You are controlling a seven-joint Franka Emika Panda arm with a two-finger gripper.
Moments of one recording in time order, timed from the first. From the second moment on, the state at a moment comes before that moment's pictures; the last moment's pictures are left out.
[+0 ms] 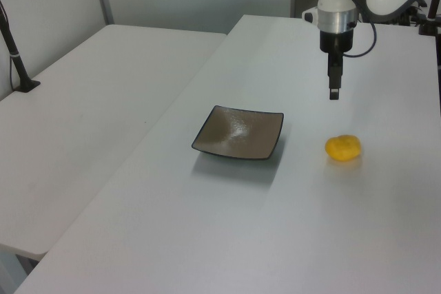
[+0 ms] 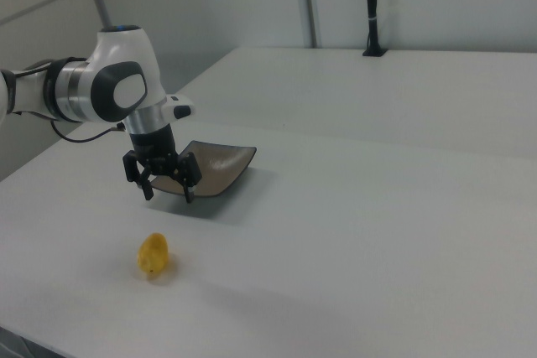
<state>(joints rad) 0.07 -0.02 0.15 -2.04 -0.01 1.97 -0.10</state>
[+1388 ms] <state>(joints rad) 0.08 0.11 0.30 -2.17 -0.01 2.13 -0.21</state>
